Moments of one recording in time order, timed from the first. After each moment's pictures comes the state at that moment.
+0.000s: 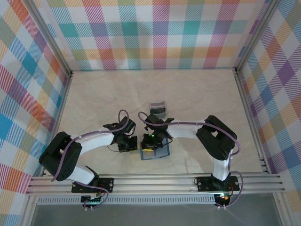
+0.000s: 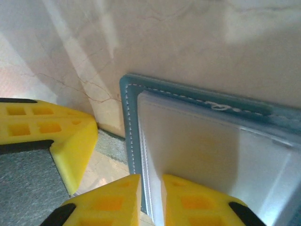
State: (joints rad) left arm -0.63 1.46 0.68 -0.51 0.27 -0.74; right arm 0.93 1.86 1.09 -0.43 -0.47 0.88
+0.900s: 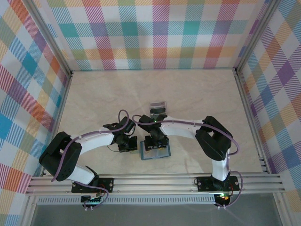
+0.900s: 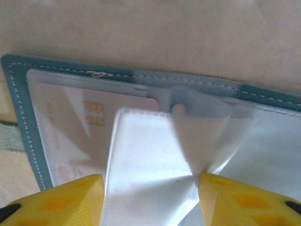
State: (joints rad) left arm -0.63 1.46 0.68 -0.51 0.27 -0.73; right arm 1.00 1.90 1.29 -0.88 -0.13 0.77
